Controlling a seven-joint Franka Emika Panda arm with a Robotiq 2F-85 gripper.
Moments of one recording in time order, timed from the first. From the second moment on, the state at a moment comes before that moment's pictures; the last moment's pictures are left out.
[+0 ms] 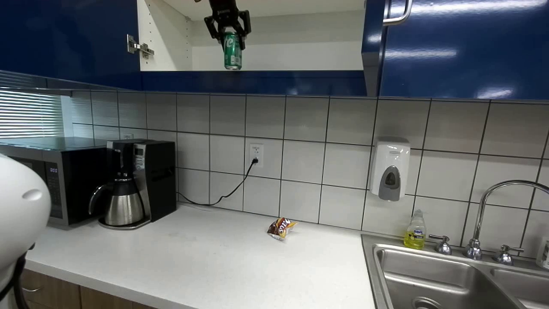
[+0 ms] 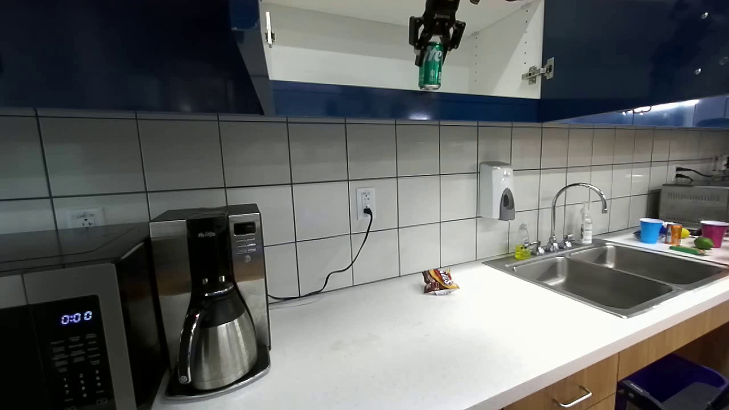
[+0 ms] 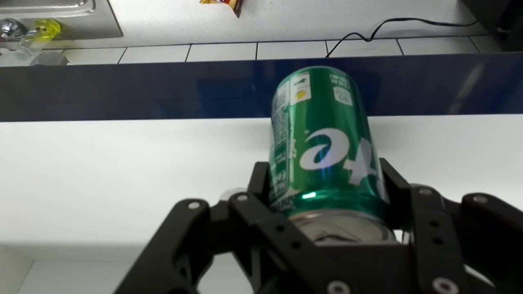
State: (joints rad) arm 0.03 -0.06 0.00 -1.38 -0.10 1.86 0.01
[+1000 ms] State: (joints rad) arm 0.03 0.17 -0.01 -0.97 -0.10 1.63 0.04
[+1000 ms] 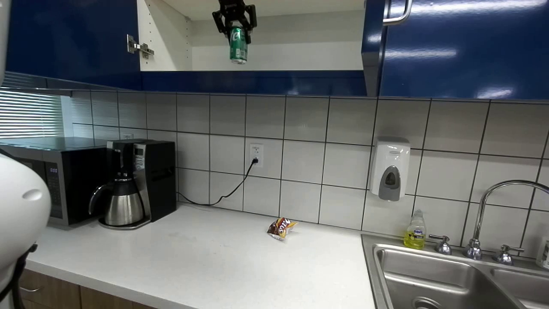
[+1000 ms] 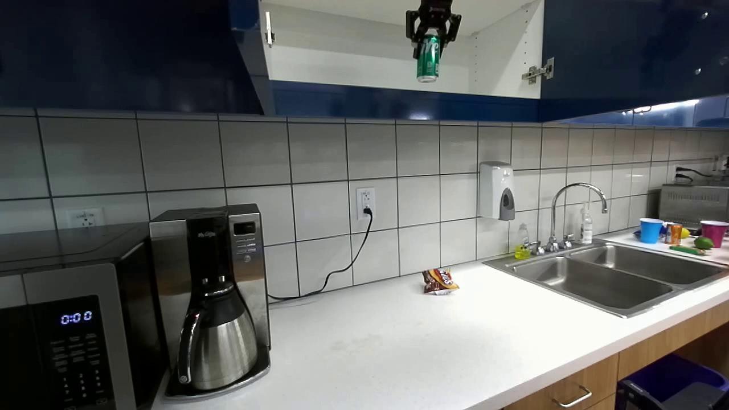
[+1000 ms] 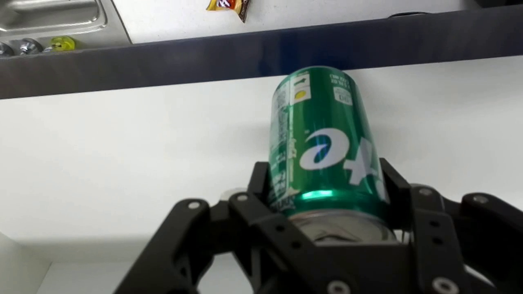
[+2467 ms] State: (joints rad) arm 0.03 0.32 -0.02 -0.80 -0.10 1.59 0.08
